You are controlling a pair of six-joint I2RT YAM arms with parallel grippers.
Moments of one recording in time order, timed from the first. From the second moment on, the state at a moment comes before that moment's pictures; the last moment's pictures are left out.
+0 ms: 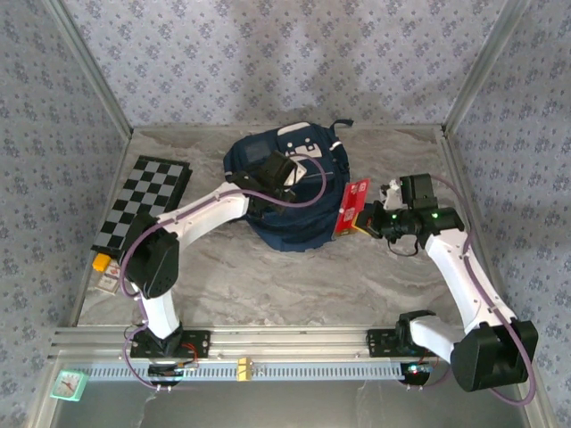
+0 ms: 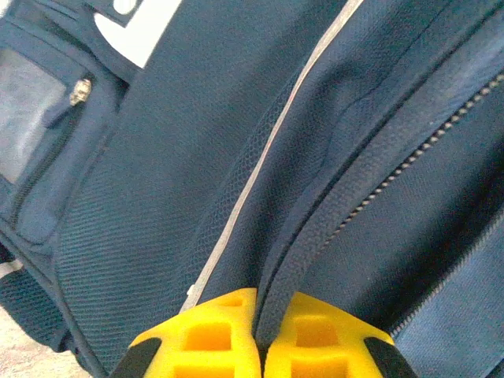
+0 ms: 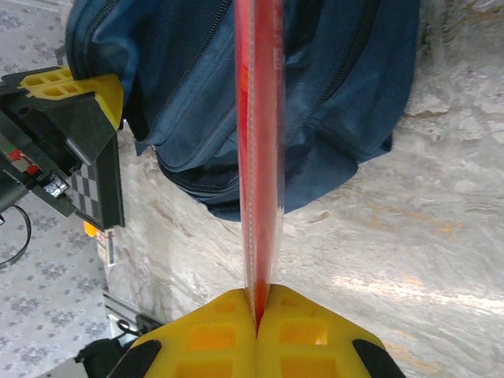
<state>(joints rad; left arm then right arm) -0.76 1.79 1.48 -0.58 -0.22 0.06 0.16 1.09 0.94 -0.79 -0.60 0.62</state>
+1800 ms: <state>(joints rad) -0.88 1.80 1.70 -0.76 -0.25 -0.42 0.40 1.38 0.98 -0.33 -0.18 0.89</state>
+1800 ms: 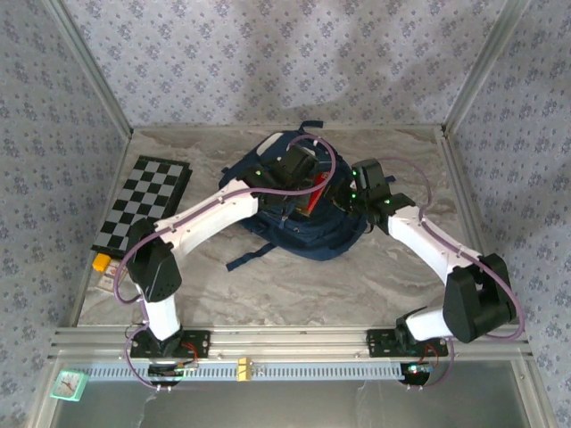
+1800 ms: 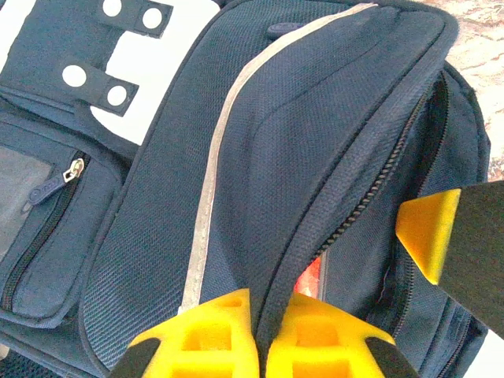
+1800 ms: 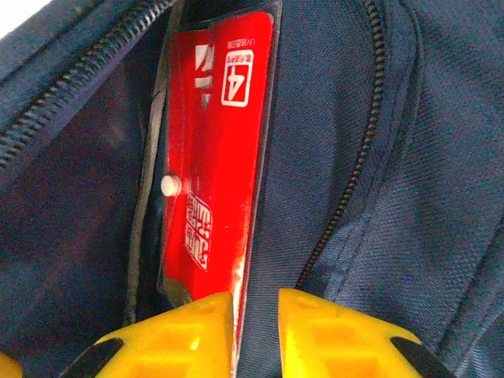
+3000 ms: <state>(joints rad) -0.61 1.56 0.92 -0.02 0.13 -1.21 0.53 1.27 0.87 -0.47 -0.21 0.86</state>
